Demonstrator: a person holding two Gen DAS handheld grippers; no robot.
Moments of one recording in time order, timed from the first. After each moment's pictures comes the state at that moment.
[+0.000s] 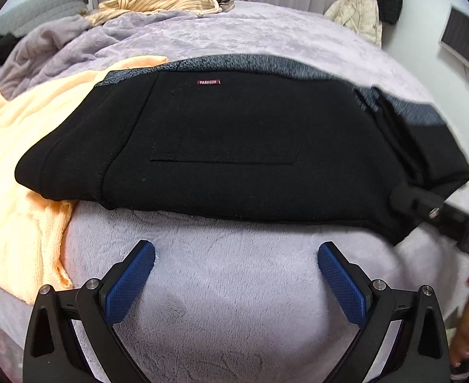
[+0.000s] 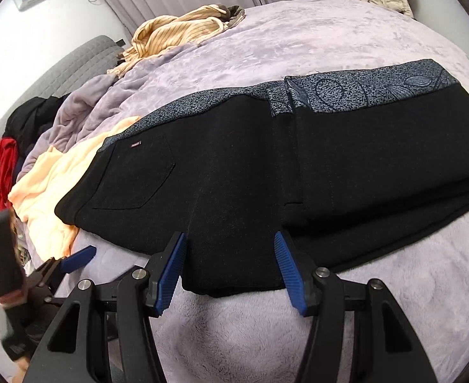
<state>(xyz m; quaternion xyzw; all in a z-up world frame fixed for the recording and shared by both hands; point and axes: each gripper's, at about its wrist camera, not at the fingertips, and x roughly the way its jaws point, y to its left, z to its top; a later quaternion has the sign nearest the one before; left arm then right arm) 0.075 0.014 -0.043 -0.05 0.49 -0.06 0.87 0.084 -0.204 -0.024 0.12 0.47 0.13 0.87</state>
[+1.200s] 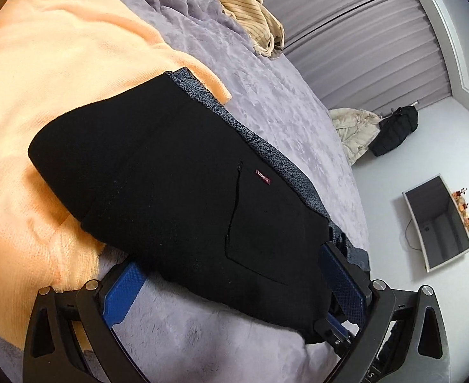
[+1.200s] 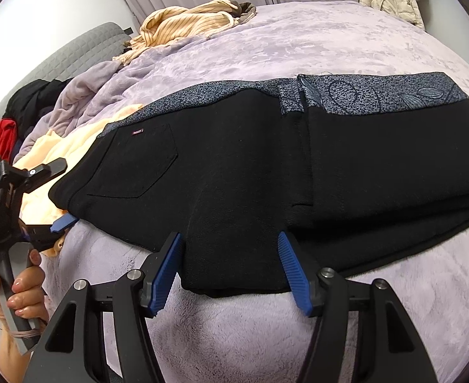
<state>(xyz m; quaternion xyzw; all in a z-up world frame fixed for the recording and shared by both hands) 0.109 0.133 -0.050 -0.38 0.41 -0.09 0.82 0.088 -0.201 -0.026 0.09 0.47 0.14 0.87</state>
